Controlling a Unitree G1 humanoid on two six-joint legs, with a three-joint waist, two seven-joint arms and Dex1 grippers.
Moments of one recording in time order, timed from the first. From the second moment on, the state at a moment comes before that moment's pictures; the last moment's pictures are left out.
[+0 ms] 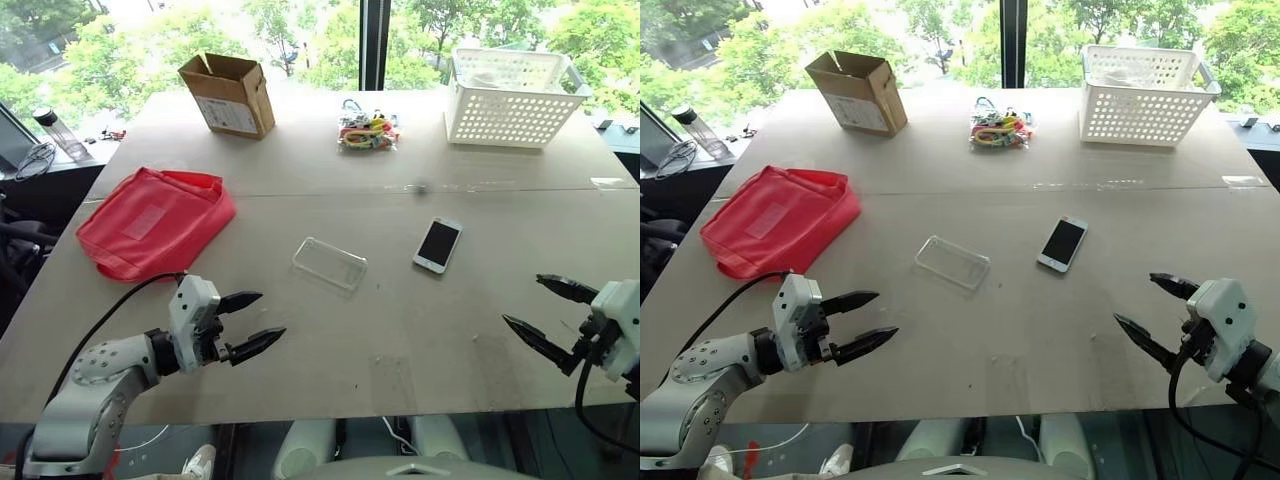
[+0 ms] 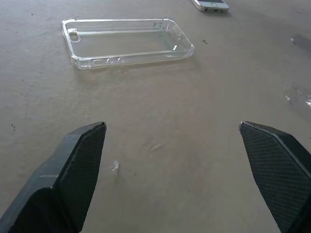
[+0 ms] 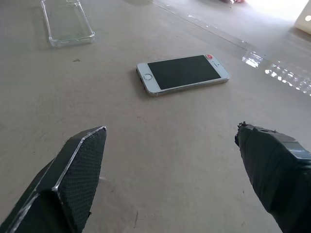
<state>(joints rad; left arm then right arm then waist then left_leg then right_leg) 0.25 0.72 0.26 -0.35 -0.55 0.41 -1.00 0.45 -0.68 -0.49 -0.61 0.49 0.34 0.82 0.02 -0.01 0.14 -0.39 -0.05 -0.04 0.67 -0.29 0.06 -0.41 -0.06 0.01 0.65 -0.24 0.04</state>
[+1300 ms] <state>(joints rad) -0.36 0.70 -0.27 -0.17 -0.16 0.53 -1.18 0.47 -0.66 -0.29 -0.93 0.57 0.58 0.57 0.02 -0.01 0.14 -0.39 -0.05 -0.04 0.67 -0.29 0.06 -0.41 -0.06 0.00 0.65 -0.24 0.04</state>
